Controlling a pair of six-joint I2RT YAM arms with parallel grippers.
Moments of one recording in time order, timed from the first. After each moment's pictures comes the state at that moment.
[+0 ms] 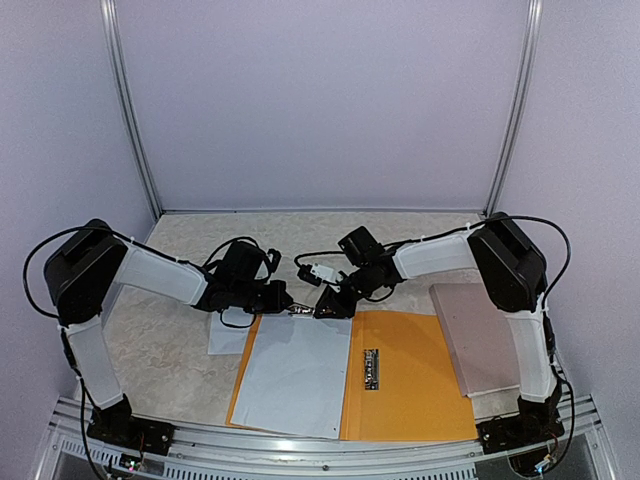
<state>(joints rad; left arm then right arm) -0.68 1.87 0.93 0.17 0.15 -0.56 0.74 2.21 1.49 -0.22 -0.51 -0.42</state>
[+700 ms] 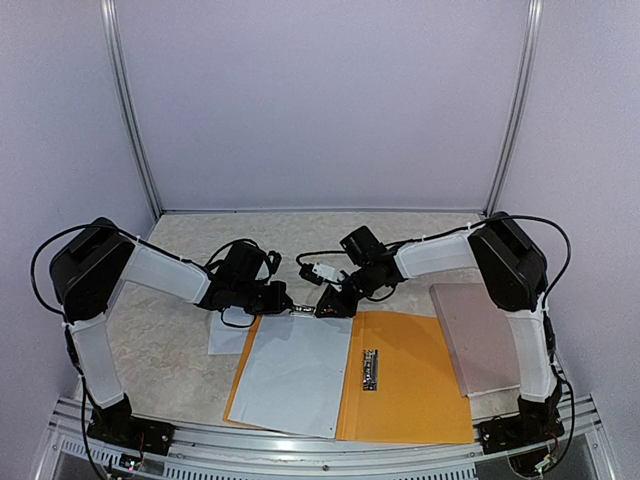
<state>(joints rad) -0.67 1.91 0.95 0.16 0.16 -0.55 0.74 2.21 1.48 -0.22 -0.52 -0.42</state>
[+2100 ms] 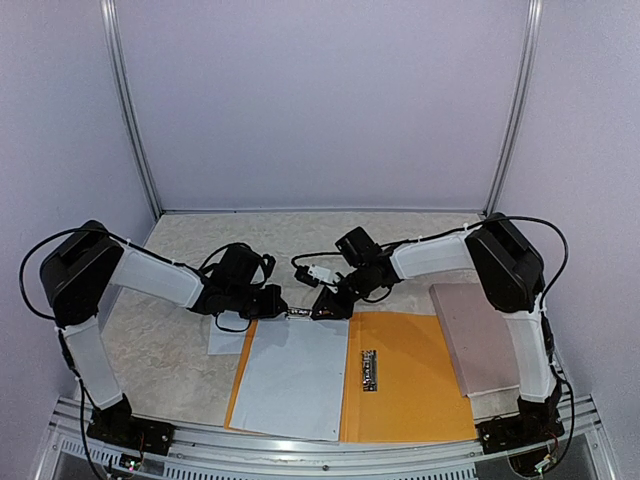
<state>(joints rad) -0.68 1.84 0.88 0.16 0.14 -0.59 0.74 2.23 1.51 -0.24 -0.52 -0.42</state>
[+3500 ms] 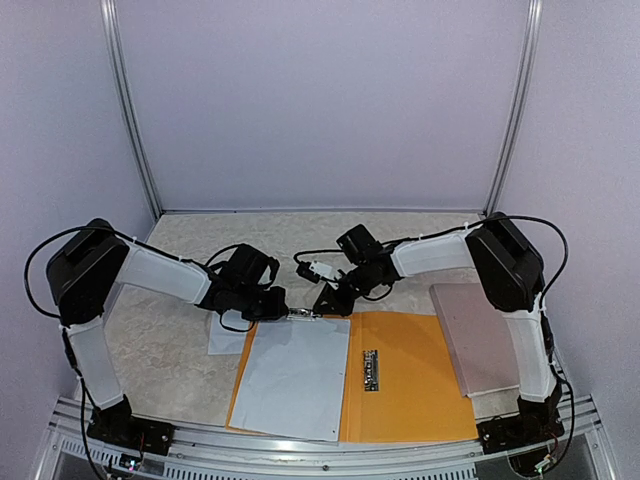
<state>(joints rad) -0.71 1.88 0.96 0.02 0.09 -0.59 0.74 2.23 1.52 -0.24 -0.52 -0.39</state>
